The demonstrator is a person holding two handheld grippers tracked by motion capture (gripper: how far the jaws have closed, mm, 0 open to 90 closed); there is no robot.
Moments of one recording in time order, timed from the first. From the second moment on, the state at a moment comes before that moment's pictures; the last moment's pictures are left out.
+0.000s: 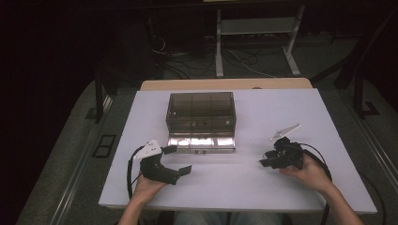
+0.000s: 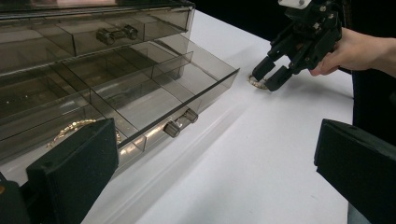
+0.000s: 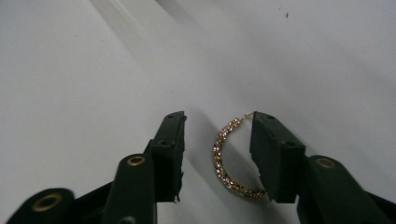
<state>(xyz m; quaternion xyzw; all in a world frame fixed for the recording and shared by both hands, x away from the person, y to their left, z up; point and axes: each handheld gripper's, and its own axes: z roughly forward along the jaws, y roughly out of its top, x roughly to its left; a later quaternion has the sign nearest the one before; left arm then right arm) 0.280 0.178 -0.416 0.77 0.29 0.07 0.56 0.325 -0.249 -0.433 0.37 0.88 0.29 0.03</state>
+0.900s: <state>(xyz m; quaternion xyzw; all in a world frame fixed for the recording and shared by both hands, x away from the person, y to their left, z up) 0.280 0.178 -0.416 0.77 0.29 0.07 0.56 0.321 -0.247 -0.434 0.37 0.89 0.27 0.04</state>
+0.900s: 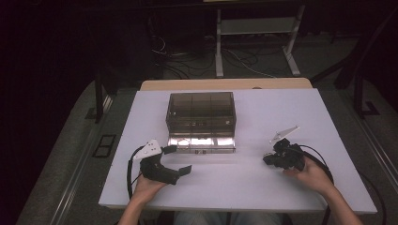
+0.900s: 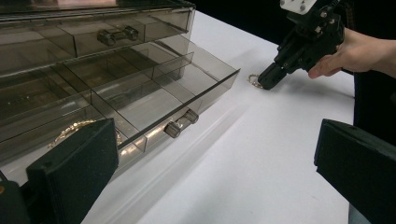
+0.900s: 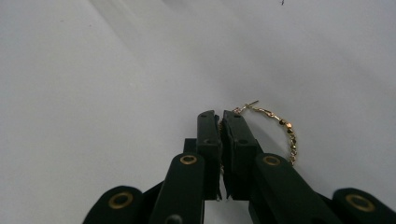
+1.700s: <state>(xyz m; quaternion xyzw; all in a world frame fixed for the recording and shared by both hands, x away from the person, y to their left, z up) 0.281 0.177 -0.416 0.77 0.29 0.07 0.56 0.325 -0.246 -0.401 0.36 0.87 0.33 -0.01</state>
